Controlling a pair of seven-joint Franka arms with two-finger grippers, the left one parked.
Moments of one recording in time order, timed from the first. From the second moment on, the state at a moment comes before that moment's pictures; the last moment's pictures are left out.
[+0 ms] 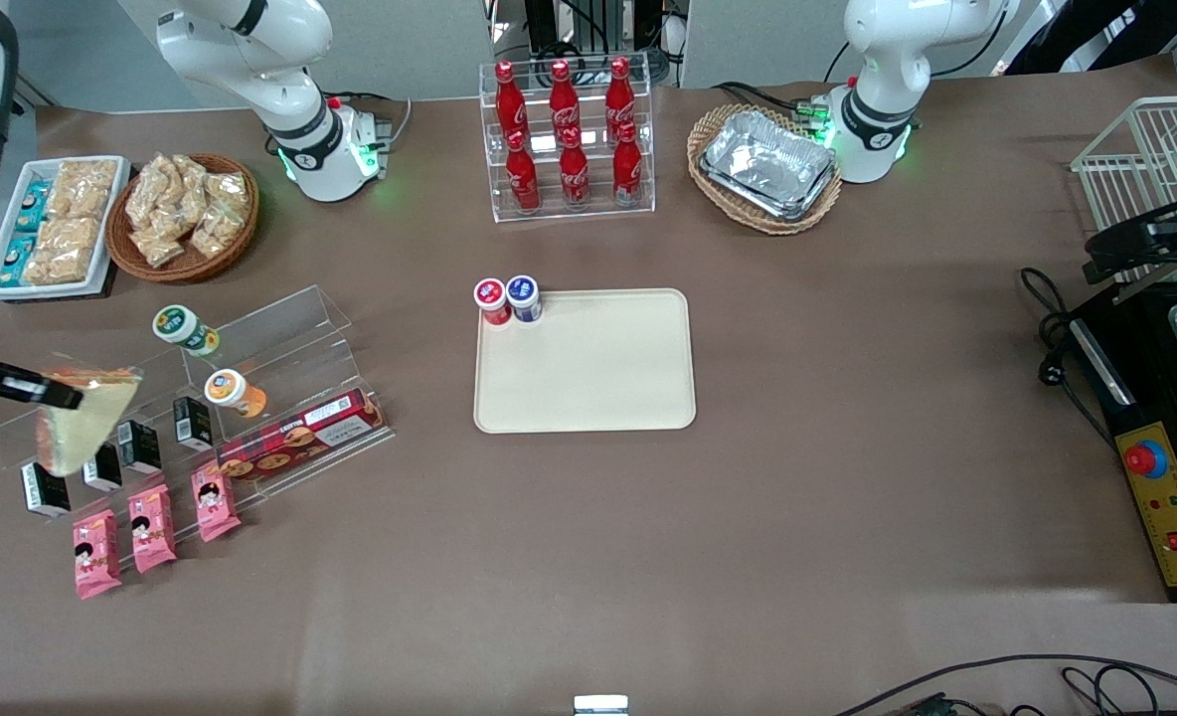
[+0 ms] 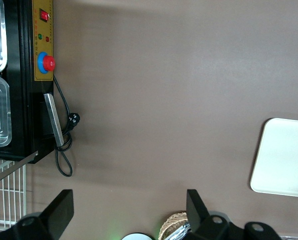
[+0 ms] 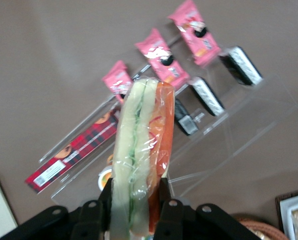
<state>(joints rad) 0.14 0.20 -0.38 -1.58 0.07 1.71 0.02</state>
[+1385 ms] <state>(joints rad) 0.39 0.30 0.11 -1.55 -0.01 1.78 -0.47</state>
